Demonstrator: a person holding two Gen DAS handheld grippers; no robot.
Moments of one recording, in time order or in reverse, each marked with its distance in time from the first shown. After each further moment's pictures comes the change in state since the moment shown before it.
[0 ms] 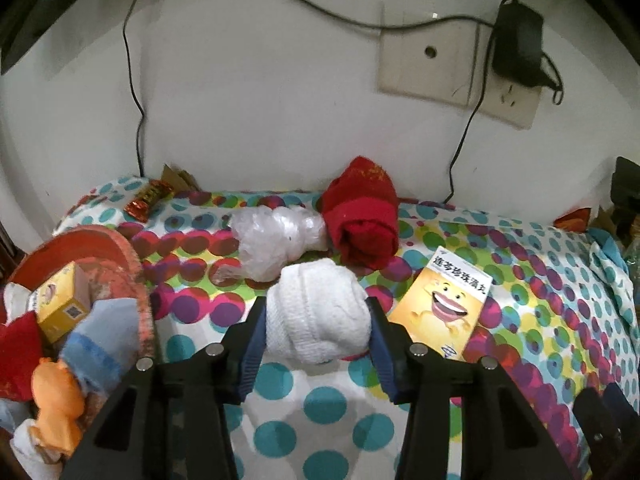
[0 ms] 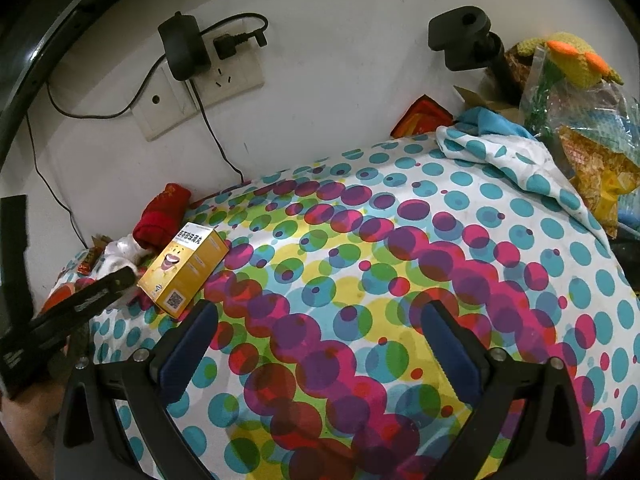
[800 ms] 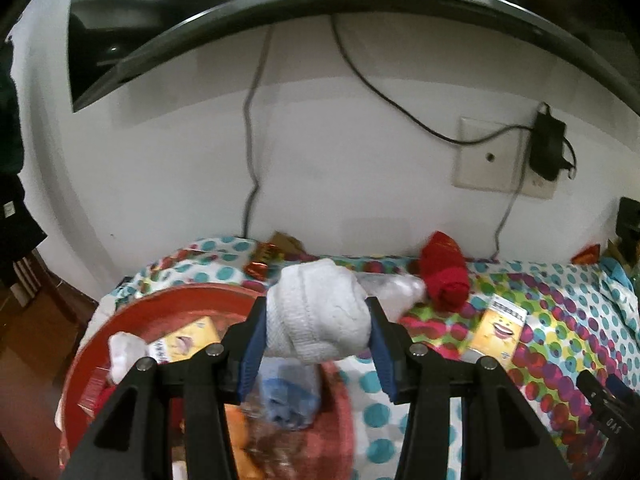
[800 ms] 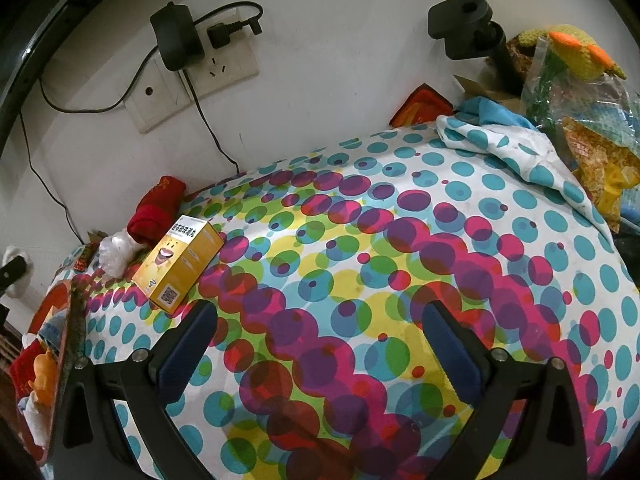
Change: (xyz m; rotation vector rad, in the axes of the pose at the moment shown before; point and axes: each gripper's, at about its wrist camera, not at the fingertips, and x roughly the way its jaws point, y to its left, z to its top) left arm -0.083 0.096 0.026 0.005 -0.155 0.120; right arm 0.007 0.001 -0.002 -0.001 0.031 -0.006
